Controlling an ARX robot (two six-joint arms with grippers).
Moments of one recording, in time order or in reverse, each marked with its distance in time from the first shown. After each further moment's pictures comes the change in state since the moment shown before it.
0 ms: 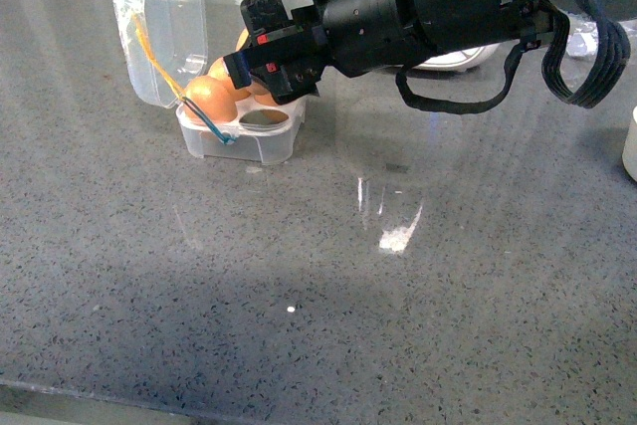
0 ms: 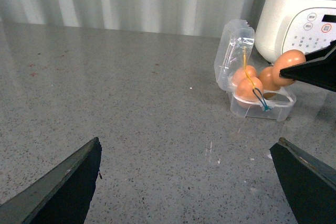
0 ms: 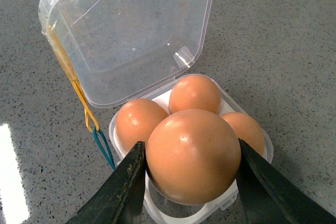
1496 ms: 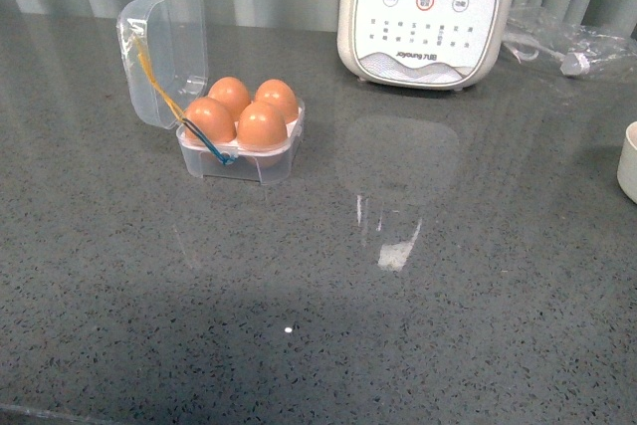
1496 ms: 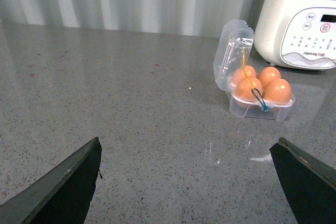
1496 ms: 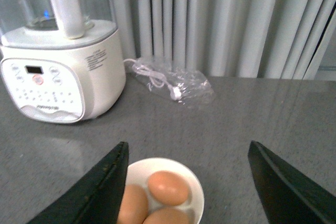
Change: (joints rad) left arm 0.000 0.000 0.000 0.000 0.001 0.000; right arm -0.784 -0.958 -0.793 0.232 0.092 0.146
